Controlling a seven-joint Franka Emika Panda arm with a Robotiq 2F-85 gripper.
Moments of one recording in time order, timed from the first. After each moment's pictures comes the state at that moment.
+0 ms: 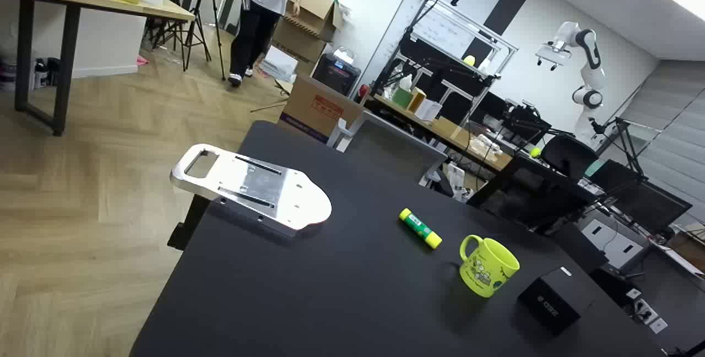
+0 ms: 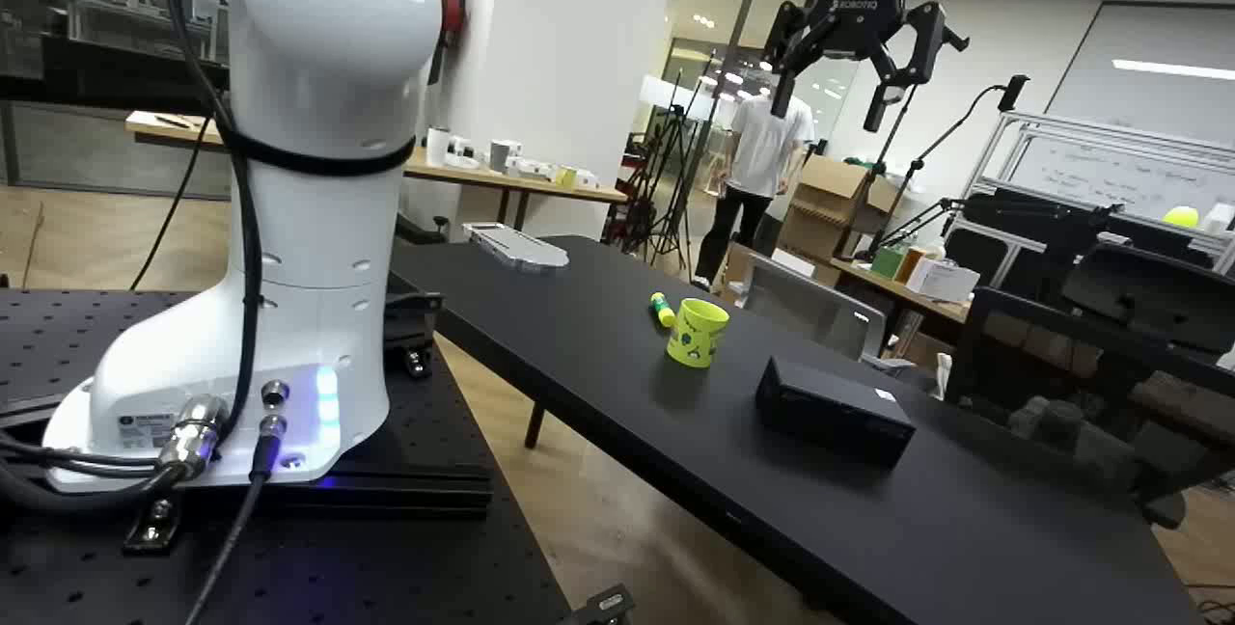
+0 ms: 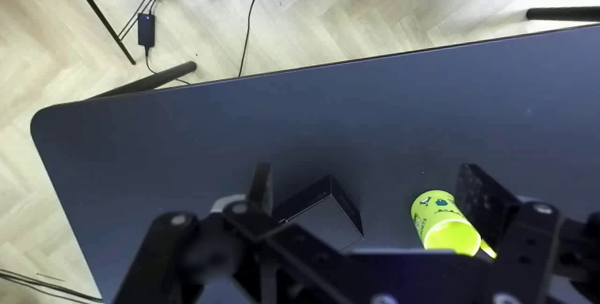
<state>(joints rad) -0.05 -0.50 -0.18 -2.34 -0.16 1.89 -0.38</state>
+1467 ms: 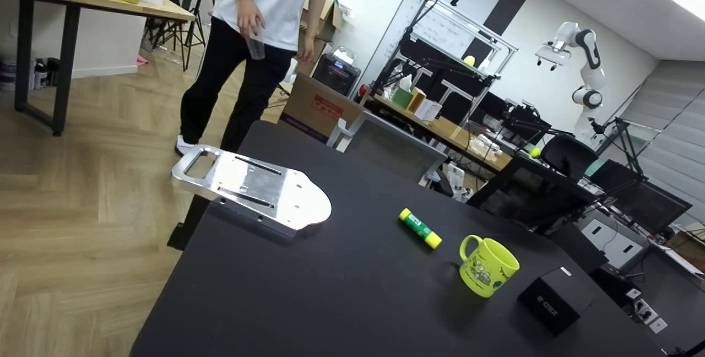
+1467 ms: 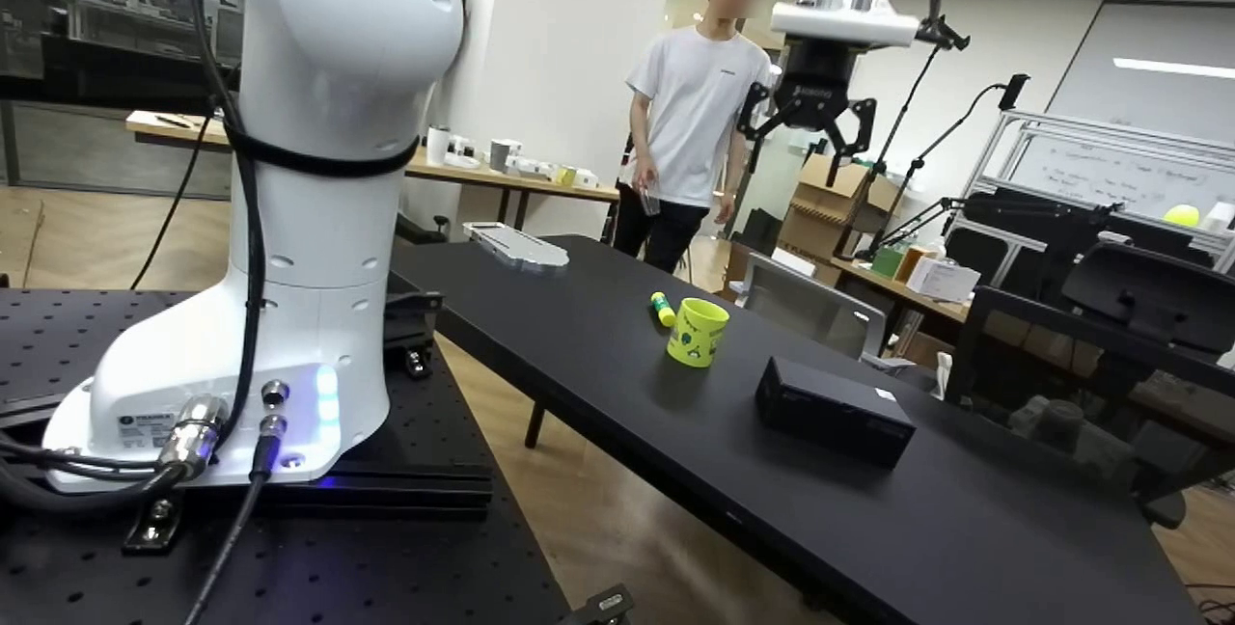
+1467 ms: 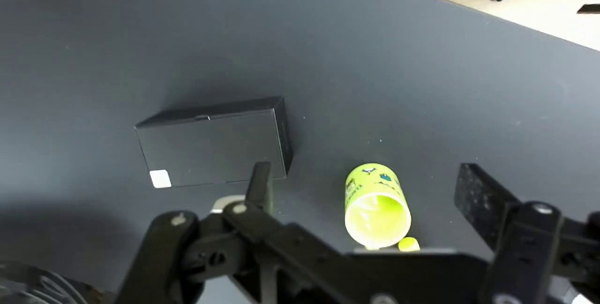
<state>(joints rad) 0.09 -0.23 -0.12 -2.29 -0.13 2.16 -0.64</state>
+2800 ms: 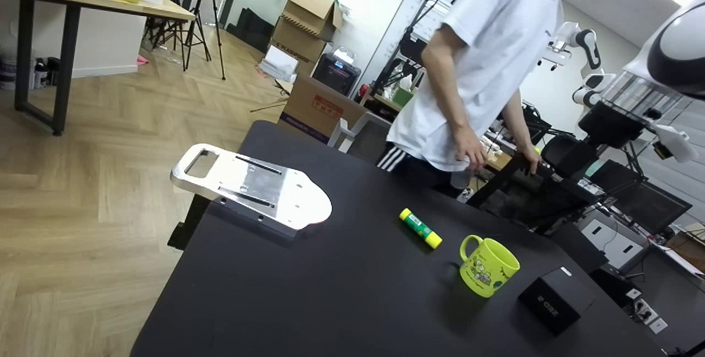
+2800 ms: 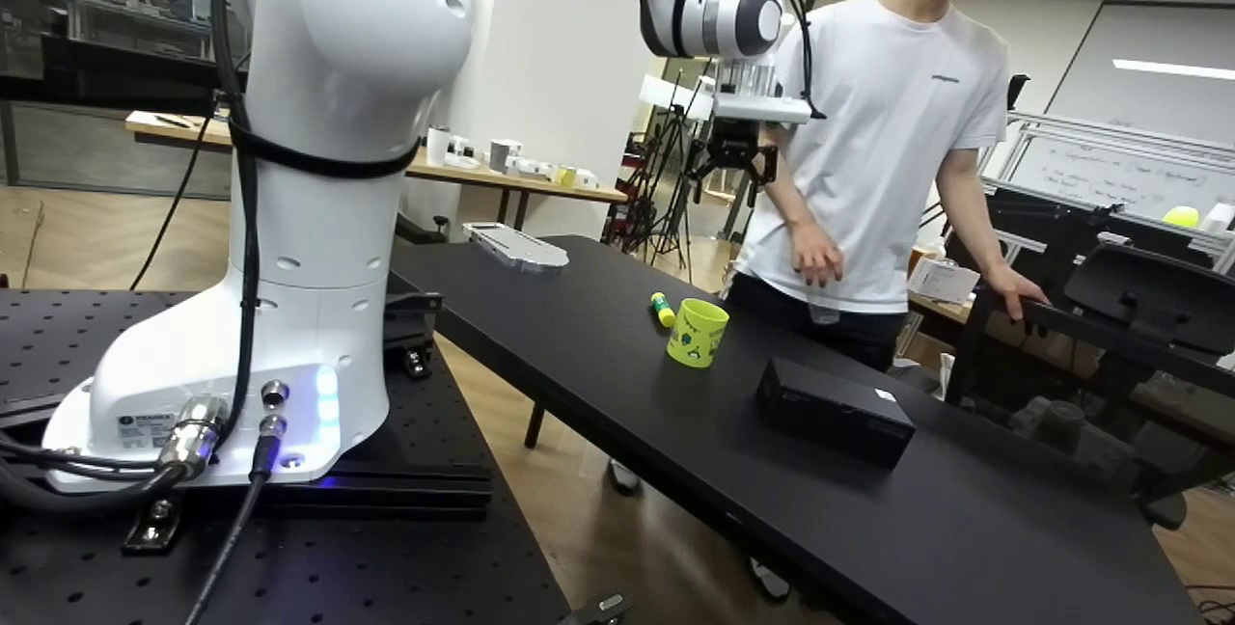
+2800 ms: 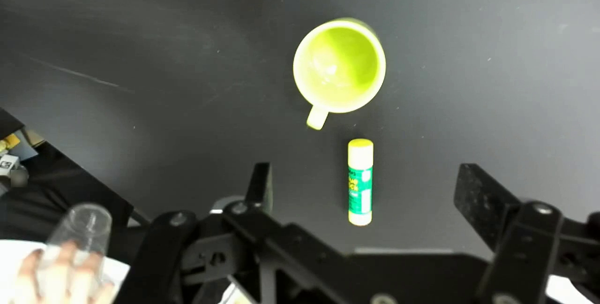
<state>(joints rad) 0.16 0.16 0.12 -2.05 -0.19 2.39 -0.65</state>
